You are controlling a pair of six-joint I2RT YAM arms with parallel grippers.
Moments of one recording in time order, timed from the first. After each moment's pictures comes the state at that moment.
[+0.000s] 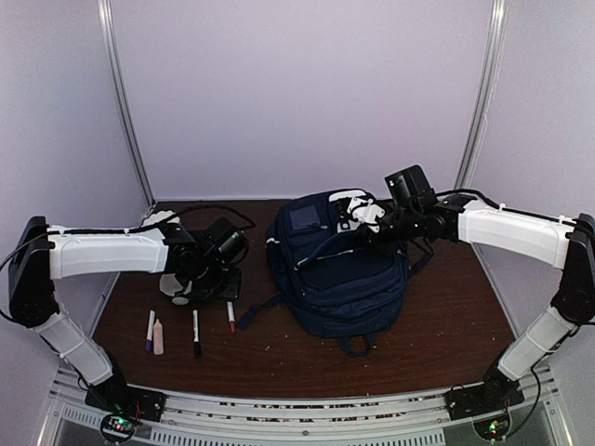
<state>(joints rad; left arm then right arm) -0.84 1.56 1.07 -0.69 -0.26 -0.73 0.63 1.54 1.21 -0.36 -0.12 -0.59</state>
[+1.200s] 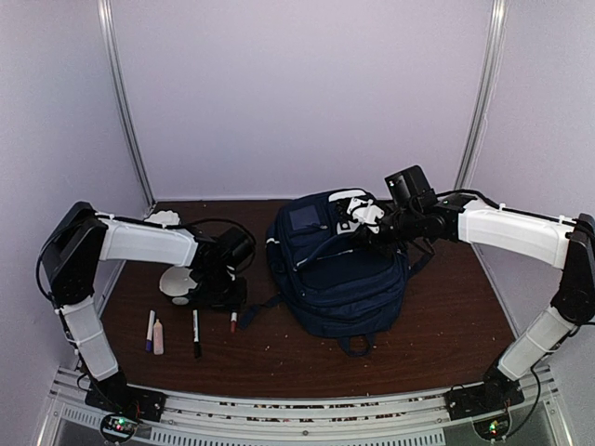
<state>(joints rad) -0.73 1.82 1.12 -0.67 -0.05 -0.80 0.63 1.54 1.21 -0.37 -0.16 -0.59</state>
